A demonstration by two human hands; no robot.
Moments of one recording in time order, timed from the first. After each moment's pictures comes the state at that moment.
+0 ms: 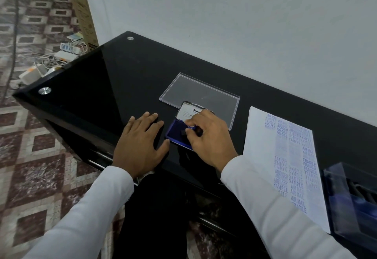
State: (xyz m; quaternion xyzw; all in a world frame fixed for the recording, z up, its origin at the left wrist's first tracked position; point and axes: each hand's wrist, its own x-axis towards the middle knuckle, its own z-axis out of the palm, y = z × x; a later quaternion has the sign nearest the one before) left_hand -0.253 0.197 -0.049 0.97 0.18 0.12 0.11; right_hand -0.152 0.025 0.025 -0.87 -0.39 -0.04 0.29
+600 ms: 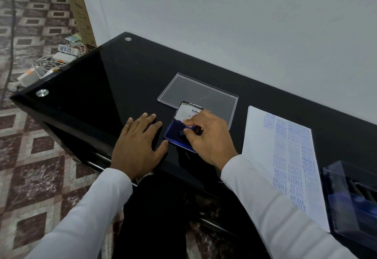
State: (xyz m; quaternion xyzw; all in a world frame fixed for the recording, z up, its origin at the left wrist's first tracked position) left_hand -0.252 0.197 -0.053 0.97 0.19 0.12 0.10; right_hand -0.148 0.024 0.027 -0.87 -0.38 -0.02 0.31
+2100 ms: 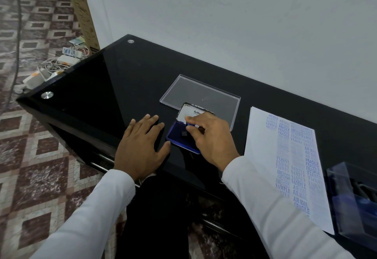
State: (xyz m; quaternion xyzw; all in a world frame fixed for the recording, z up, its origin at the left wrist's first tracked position) left_hand -0.253 0.195 -0.049 0.97 0.19 0.12 0.11; right_hand -0.144 0.027 0.023 -0.87 -0.37 -0.02 0.33
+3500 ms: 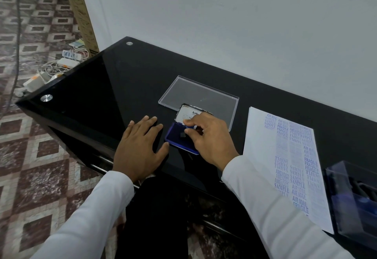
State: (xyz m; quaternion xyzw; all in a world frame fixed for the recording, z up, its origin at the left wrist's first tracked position) left_hand -0.254 0.195 -0.049 0.97 0.18 0.13 0.11; right_hand -0.144 0.025 0.028 -0.87 -0.37 0.01 0.32
